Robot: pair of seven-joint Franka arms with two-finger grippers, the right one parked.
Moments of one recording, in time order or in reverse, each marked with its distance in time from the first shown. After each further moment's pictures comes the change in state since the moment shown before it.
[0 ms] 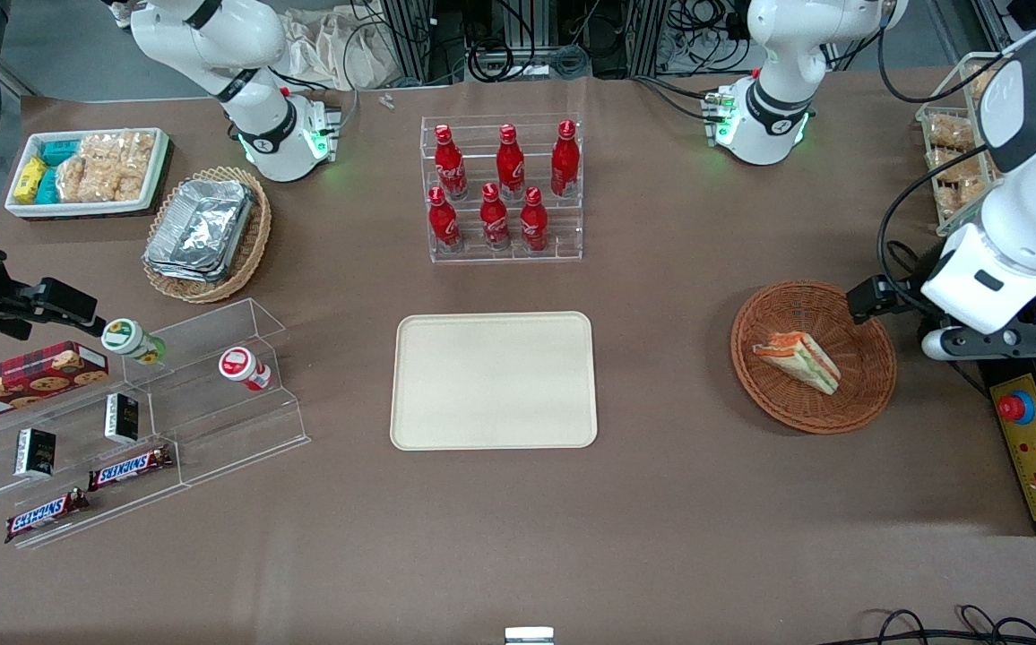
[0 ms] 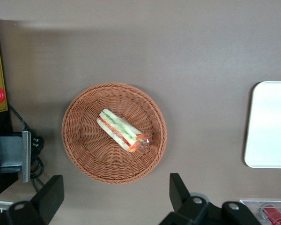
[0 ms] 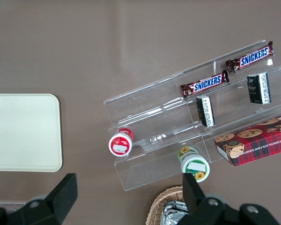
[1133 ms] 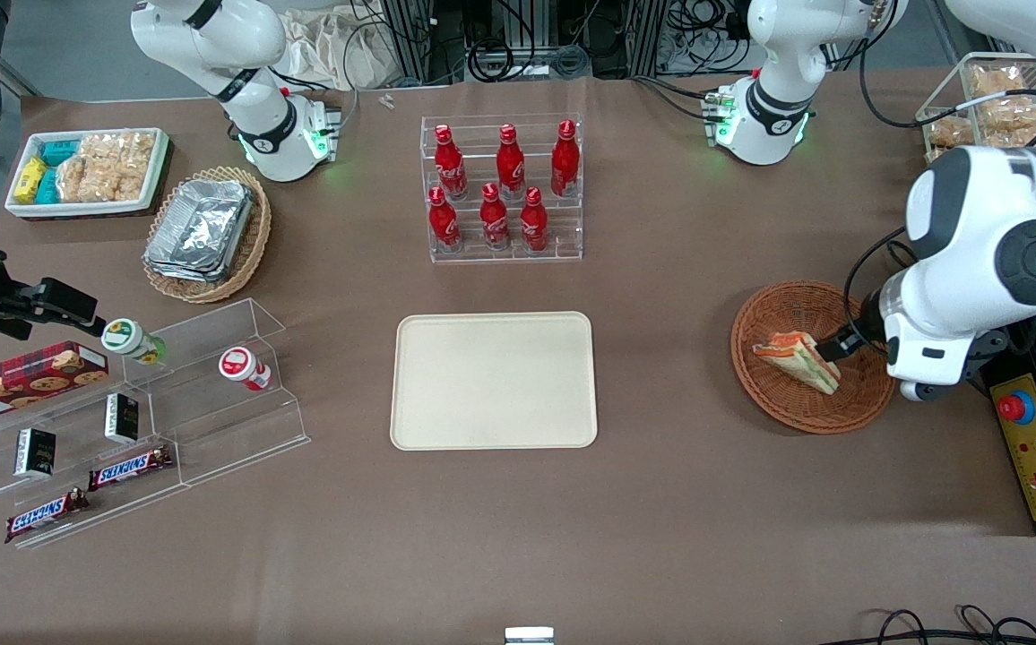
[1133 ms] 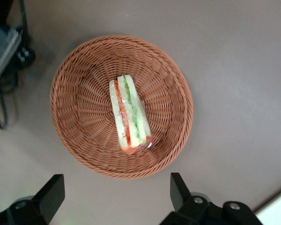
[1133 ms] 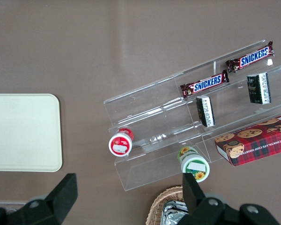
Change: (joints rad) arm 0.004 0.048 0.010 -0.283 0.037 0.192 -0.716
